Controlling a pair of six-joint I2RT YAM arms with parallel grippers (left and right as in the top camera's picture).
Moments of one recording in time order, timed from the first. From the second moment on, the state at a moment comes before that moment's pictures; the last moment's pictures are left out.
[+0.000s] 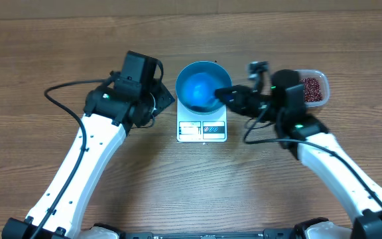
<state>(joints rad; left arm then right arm) -0.34 1.48 1.35 -0.92 0.04 -0.95 0.26 1.40 0.85 0.05 -0.67 0.78</state>
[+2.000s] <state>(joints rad) -0.83 1.83 1.11 -0.46 -0.42 -0.83 -0.26 1.11 0.91 -0.48 -0.76 0.47</state>
